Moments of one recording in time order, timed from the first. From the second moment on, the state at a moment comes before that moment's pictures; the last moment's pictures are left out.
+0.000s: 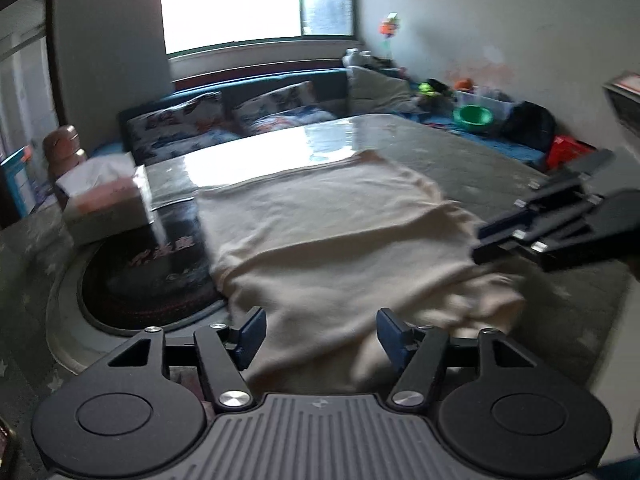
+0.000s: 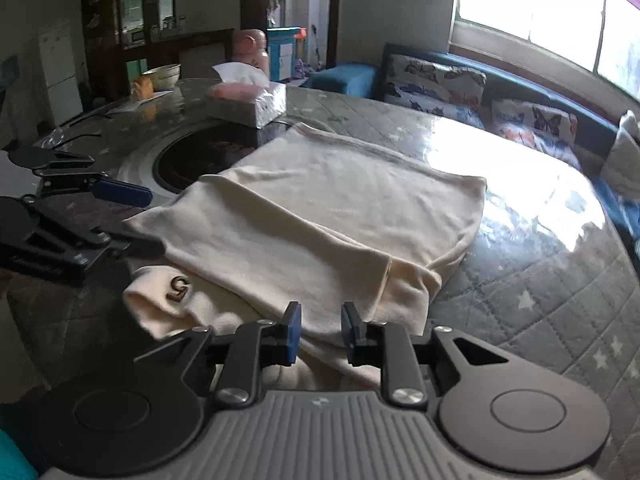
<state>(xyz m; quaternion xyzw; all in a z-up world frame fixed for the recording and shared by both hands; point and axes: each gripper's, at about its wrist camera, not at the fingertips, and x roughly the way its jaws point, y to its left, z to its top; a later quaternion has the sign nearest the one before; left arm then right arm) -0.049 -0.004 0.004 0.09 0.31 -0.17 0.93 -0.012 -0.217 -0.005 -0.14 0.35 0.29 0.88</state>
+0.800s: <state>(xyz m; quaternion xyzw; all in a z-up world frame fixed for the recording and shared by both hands) -0.053 -0.030 -0.005 0.07 0.37 -0.17 0.91 -0.056 -0.226 -0.008 -0.22 0.32 0.32 0.86</state>
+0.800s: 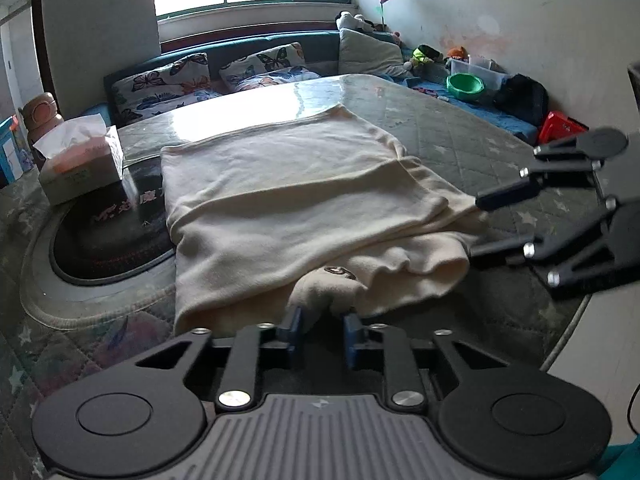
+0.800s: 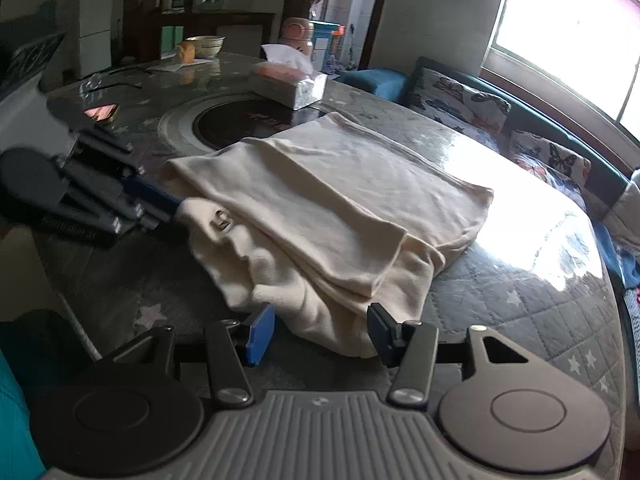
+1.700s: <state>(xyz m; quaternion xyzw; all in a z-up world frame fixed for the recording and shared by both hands) -0.045 -0.007 0.012 0.10 0.31 -0.21 0.92 -0.014 -0.208 -0.003 -0.20 0.30 0.37 0.86</state>
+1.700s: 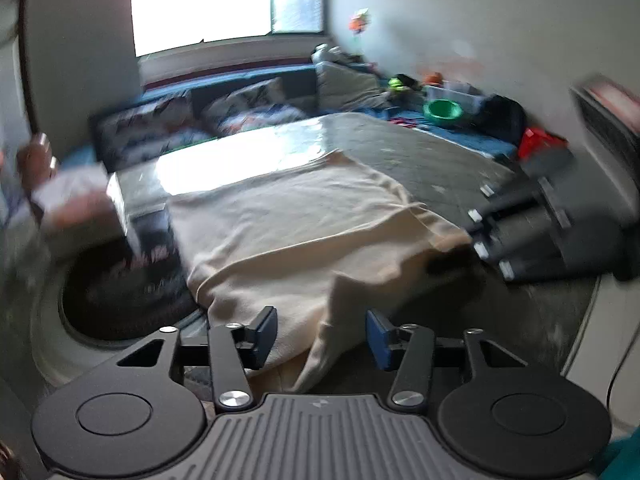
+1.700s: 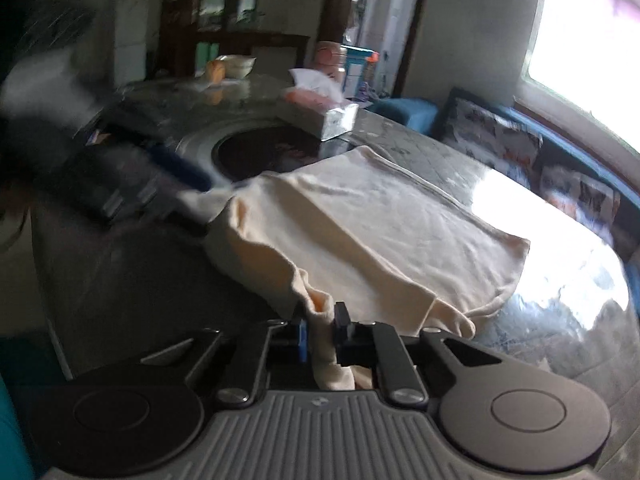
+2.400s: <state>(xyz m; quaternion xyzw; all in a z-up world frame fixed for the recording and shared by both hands) -0.022 -0.015 -0.010 0.16 0.30 -0.22 0.91 -0.034 -0.202 -0.032 -0.26 0.26 0.37 0.85</state>
